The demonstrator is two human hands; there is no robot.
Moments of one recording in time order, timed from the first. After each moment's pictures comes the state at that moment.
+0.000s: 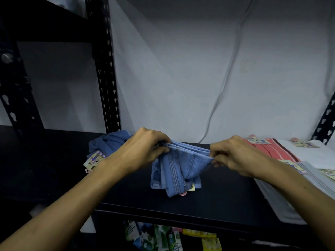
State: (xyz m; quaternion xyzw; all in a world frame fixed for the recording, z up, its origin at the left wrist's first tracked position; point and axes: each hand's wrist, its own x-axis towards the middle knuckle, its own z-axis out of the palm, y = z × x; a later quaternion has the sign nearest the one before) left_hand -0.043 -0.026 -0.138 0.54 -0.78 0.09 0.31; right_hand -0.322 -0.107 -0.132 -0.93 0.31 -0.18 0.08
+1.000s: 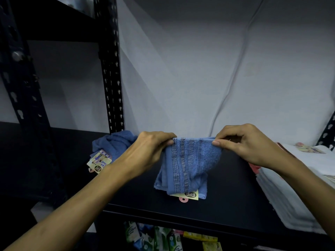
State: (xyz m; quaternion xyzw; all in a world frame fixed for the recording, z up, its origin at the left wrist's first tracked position) left_hand -0.043 -0.025 -0.147 0.49 -0.78 0.11 0.37; right_hand -0.321 -0.121 -0.112 -0.89 0.27 -0.33 0.16
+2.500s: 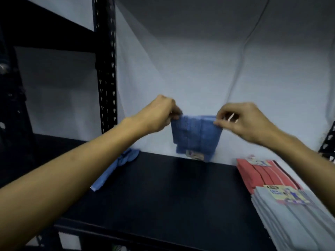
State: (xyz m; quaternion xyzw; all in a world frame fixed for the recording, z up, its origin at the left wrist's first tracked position) left_hand -0.042 -0.128 -0.040 0.54 -0.78 0.19 0.25; right_hand -0.315 -0.176 -0.035 -0.89 0.28 -0.35 -0.03
